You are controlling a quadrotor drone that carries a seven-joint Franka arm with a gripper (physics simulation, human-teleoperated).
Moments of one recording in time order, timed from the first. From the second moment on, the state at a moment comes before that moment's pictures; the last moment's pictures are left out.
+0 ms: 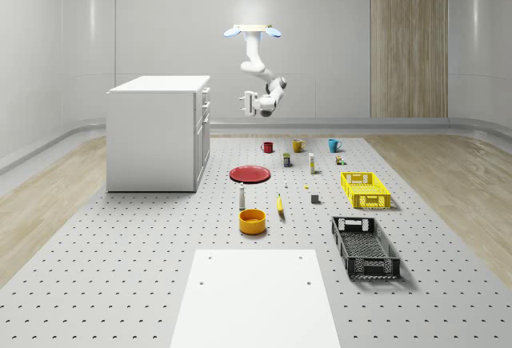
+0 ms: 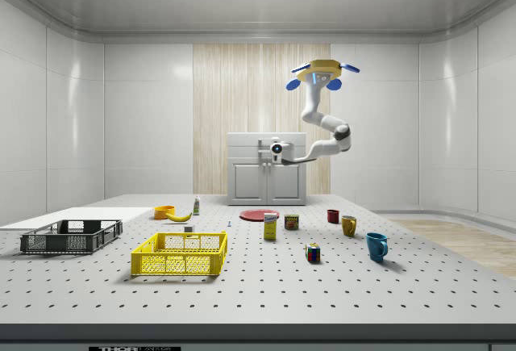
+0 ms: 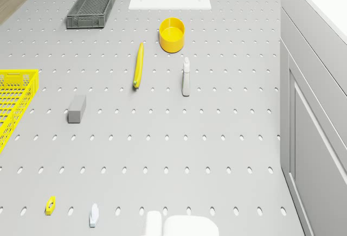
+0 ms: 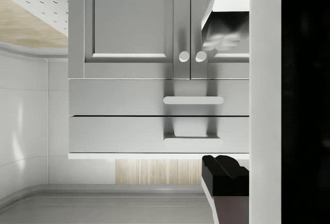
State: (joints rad) arm 0.76 -1.14 -0.70 -2.59 0.95 1.99 0.79
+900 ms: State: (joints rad) arm 0.84 -1.05 -0.55 -2.62 1.14 2.14 0.70
